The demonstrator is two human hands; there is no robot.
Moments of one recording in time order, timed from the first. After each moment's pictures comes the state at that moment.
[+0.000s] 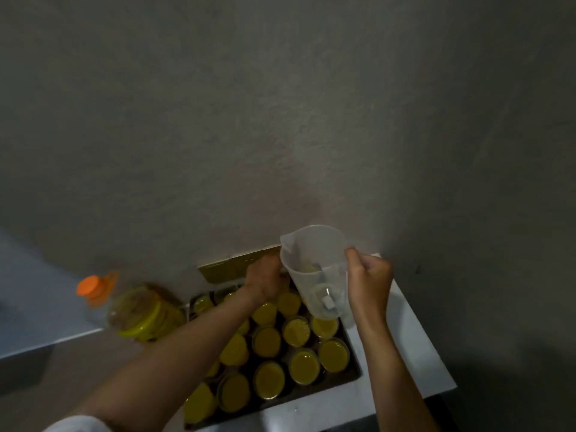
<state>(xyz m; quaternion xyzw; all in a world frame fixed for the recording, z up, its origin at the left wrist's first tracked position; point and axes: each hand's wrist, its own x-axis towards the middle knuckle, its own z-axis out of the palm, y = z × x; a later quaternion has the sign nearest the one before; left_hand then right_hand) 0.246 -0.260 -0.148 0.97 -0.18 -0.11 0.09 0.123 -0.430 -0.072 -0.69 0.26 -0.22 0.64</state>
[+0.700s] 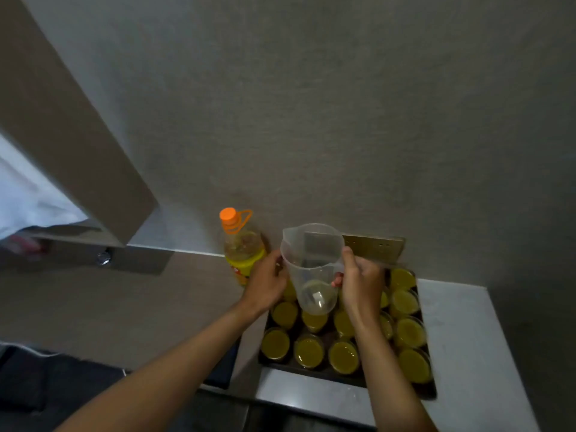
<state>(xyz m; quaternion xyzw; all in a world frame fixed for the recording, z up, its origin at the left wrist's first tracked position) 0.133 -0.066 -0.119 0.88 -0.01 0.10 0.47 0.124 -0.250 -0.079 -0.72 0.13 -0.05 0.68</state>
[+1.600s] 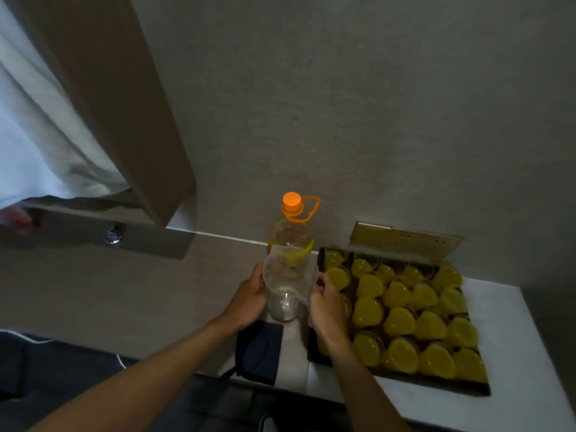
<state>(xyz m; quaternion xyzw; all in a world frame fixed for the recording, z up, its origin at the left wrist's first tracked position) 0.089 0.115 -0.191 0.84 0.09 -0.09 0.53 0.090 -0.063 -0.155 -0.79 0.13 0.10 0.60</state>
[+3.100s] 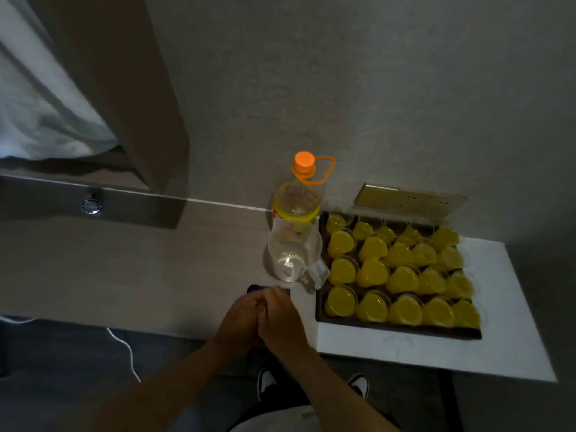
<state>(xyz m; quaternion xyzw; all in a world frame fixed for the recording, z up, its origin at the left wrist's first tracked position) 0.003 0.161 -0.340 0.92 -0.15 -0.17 0.32 0.004 0.024 -0.260 -0.91 -0.10 0.08 0.39</state>
